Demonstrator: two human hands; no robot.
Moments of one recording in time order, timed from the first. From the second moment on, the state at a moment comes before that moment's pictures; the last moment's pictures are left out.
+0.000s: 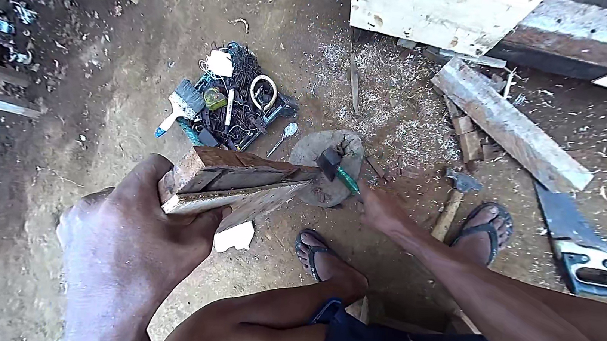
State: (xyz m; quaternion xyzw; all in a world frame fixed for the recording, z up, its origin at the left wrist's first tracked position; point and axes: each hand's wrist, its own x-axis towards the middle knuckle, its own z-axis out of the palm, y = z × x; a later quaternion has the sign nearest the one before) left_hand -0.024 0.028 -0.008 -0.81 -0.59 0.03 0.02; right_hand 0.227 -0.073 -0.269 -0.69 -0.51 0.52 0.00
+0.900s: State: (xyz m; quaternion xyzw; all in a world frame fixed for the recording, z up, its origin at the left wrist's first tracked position) left_hand -0.016 0.031 -0.007 -0.82 -0.57 0.01 0.02; right_hand 0.198 -0.085 -0.246 -0.74 -0.52 0.29 0.32
